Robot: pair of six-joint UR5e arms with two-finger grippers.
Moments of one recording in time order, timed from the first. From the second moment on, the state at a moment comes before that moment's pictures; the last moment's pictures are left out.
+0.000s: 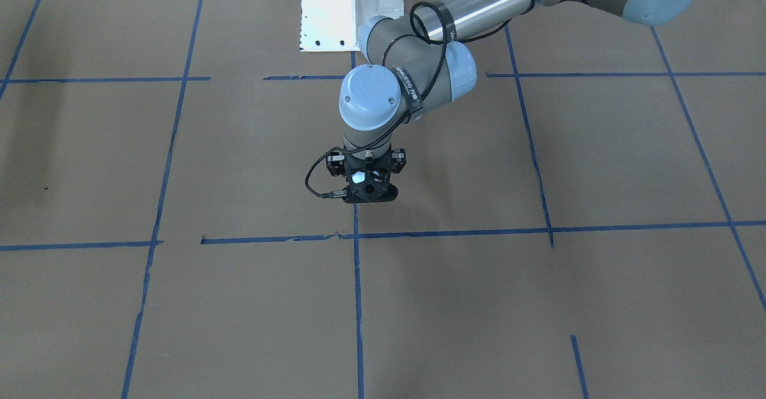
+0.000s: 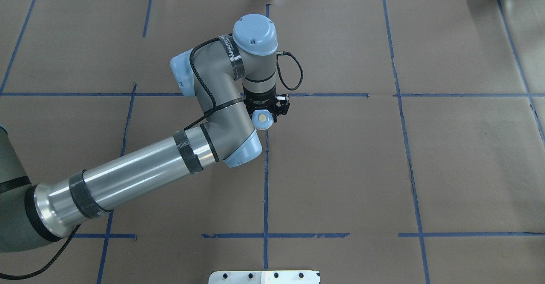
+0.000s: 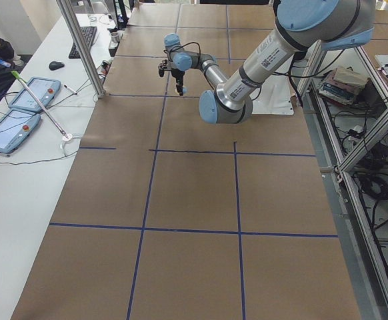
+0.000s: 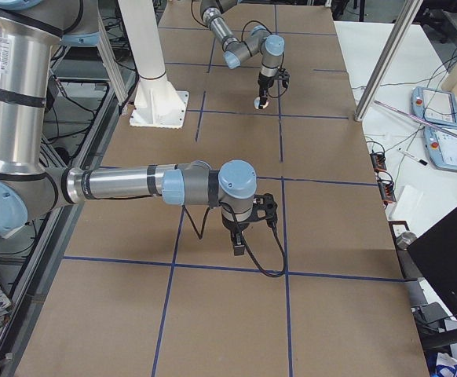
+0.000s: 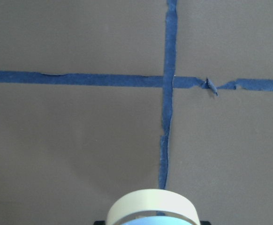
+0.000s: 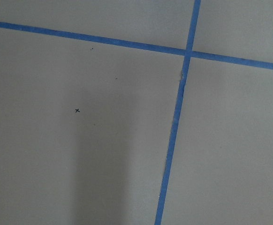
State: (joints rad) left arm -0.60 -2.60 -1.17 -1.63 -2.08 -1.14; right arm 1.55 -1.77 1.88 -1.65 2.38 -0.12
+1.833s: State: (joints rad) left arm -0.58 -2.61 -1.08 -1.72 -2.07 -1.15; right arm 1.55 -1.76 1.87 -1.64 2.38 -0.11
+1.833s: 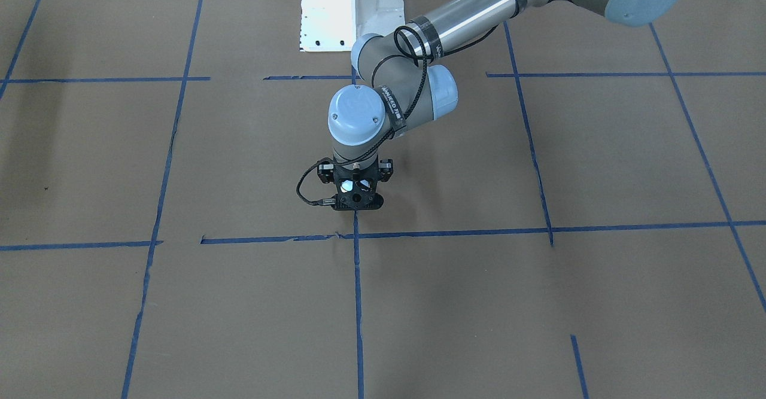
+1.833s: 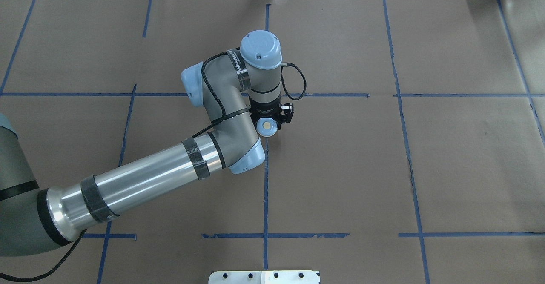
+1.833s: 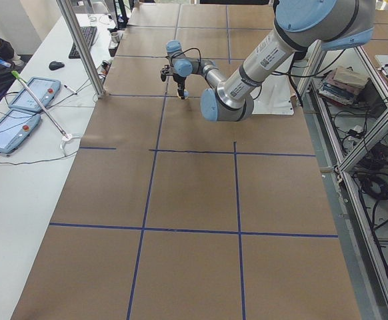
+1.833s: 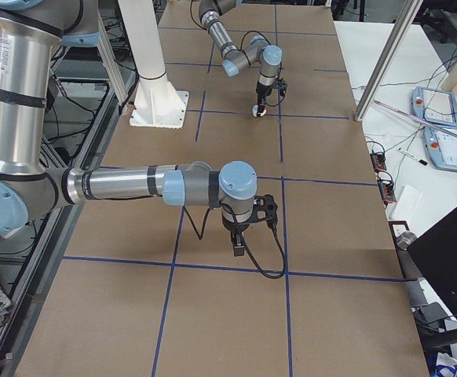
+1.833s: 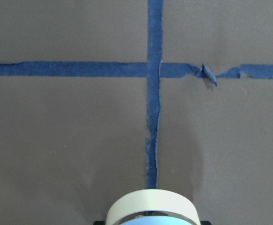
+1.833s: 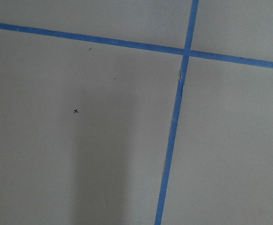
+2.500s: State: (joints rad) left arm -0.59 -2.61 -1.11 -1.73 -2.08 -1.17; right arm 1.55 -1.75 1.88 -1.64 2.39 -0.11
